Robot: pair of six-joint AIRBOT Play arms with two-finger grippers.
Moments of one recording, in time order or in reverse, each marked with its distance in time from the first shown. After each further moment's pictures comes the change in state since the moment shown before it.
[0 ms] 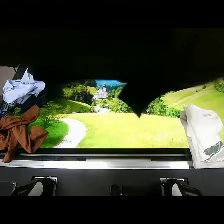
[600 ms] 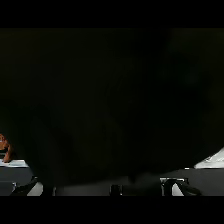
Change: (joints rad) left arm -0.003 -0.081 -0.117 0.032 -0.159 0.031; right arm 0.001 -0.156 0.044 -0.009 0.303 0.075
